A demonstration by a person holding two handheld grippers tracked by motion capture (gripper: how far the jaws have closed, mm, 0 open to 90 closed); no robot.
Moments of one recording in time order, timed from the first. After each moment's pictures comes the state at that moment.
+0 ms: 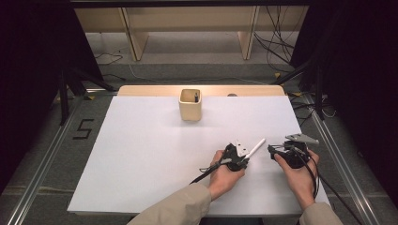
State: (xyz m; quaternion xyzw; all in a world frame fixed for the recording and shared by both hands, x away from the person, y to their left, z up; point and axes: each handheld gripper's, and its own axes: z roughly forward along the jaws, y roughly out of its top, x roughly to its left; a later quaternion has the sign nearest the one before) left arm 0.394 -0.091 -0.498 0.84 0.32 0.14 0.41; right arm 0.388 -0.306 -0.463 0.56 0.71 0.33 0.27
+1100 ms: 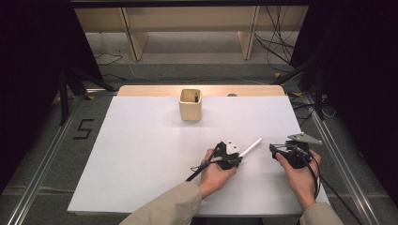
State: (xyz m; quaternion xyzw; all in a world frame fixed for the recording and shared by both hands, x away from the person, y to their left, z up) left arm 0.397 -0.060 -0.490 0.83 0.32 0.13 0.43; right arm 0.386 -0.309 -0.459 0.57 0.70 0.35 0.27
